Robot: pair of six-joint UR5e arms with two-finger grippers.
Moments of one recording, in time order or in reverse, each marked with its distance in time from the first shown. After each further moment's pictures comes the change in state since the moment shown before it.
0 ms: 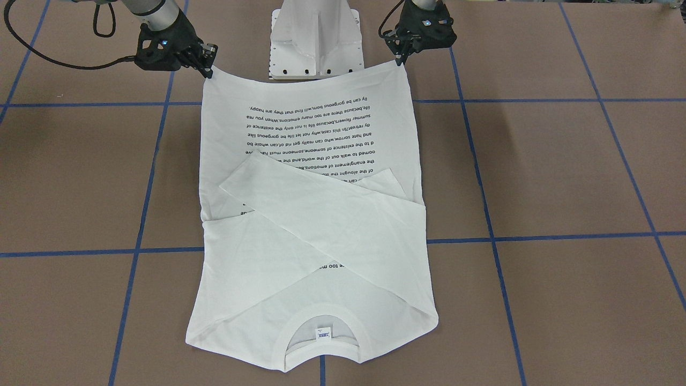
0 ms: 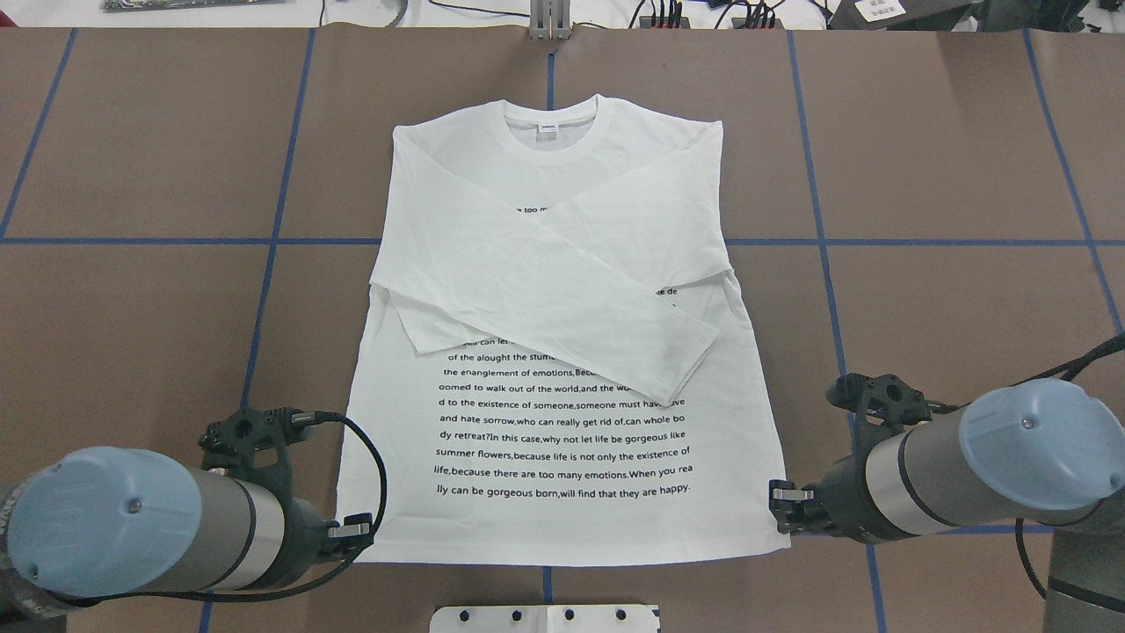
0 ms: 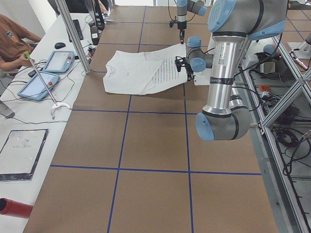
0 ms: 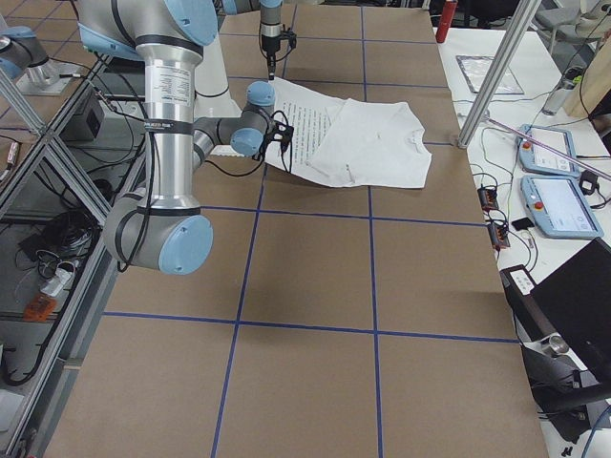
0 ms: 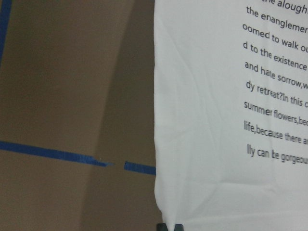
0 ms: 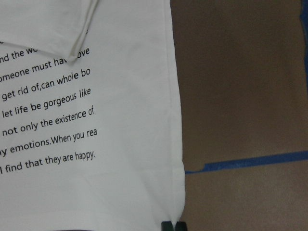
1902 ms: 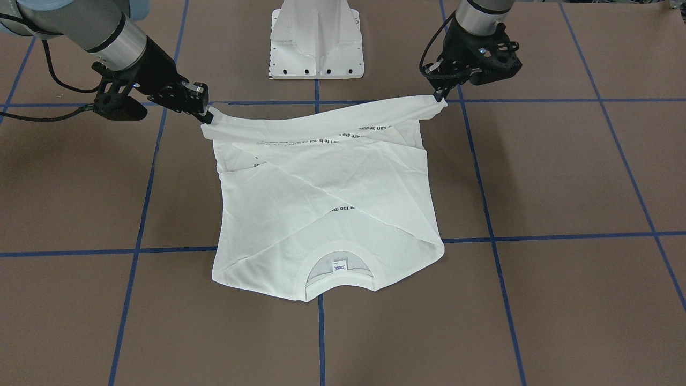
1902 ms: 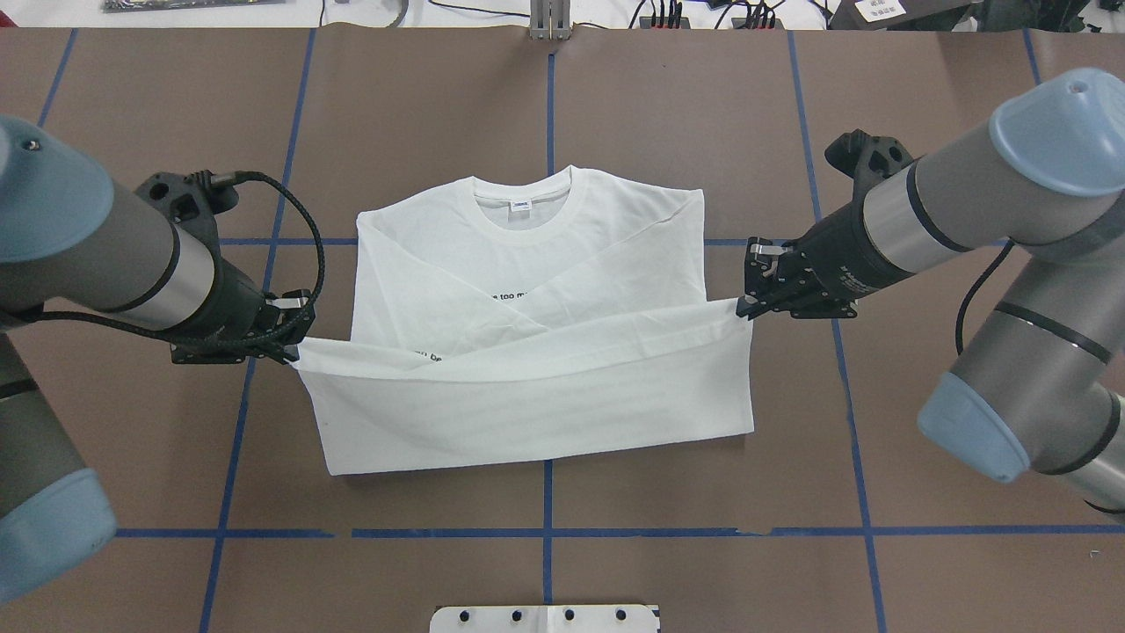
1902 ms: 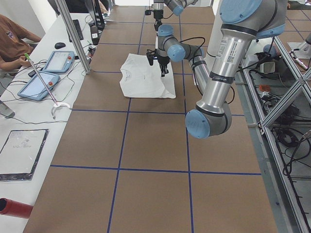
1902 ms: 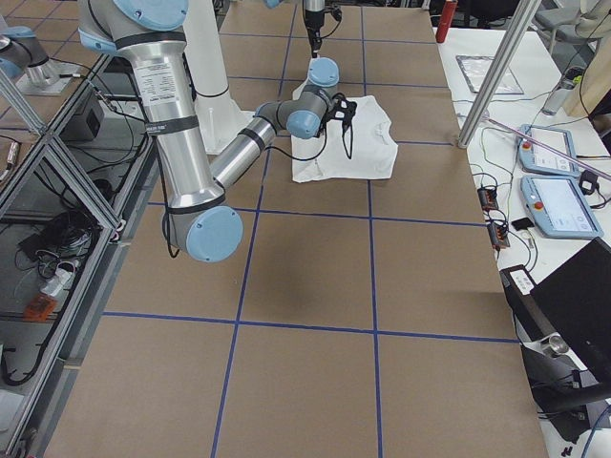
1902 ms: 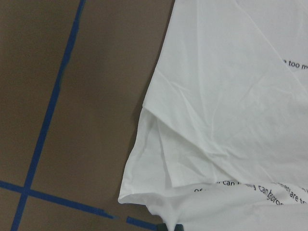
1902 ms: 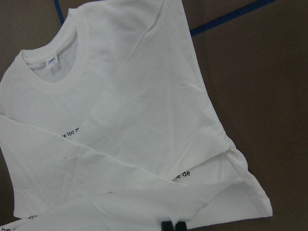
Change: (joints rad) left arm -0.484 -0.180 0.133 0.172 -0.237 0.230; right arm 0.452 0.365 -0.261 -0.008 0.266 -0.088
